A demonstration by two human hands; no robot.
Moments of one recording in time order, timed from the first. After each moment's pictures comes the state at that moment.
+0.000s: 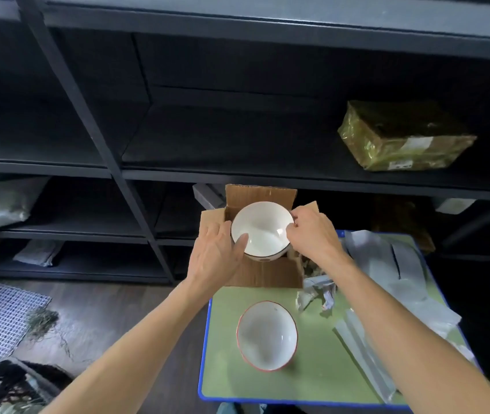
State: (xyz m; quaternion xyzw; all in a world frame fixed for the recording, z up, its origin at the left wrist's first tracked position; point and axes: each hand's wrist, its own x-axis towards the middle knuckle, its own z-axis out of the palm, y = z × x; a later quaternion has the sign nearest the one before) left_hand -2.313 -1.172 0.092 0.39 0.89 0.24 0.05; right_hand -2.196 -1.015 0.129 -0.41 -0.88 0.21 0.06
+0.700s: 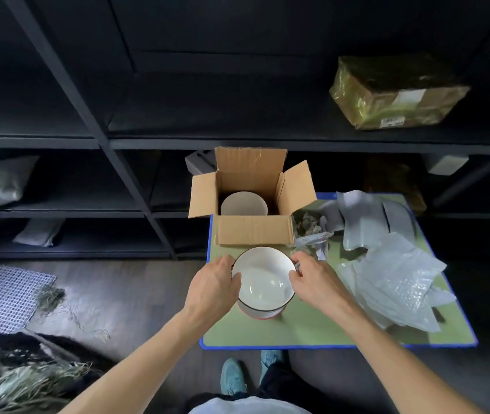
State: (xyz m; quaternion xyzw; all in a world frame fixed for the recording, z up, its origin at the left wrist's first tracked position) left_hand -2.235 -1.248 0.034 0.42 0.87 0.19 0.17; right_hand -2.079 -1.099 0.054 -0.43 -0.85 0.29 -0.05
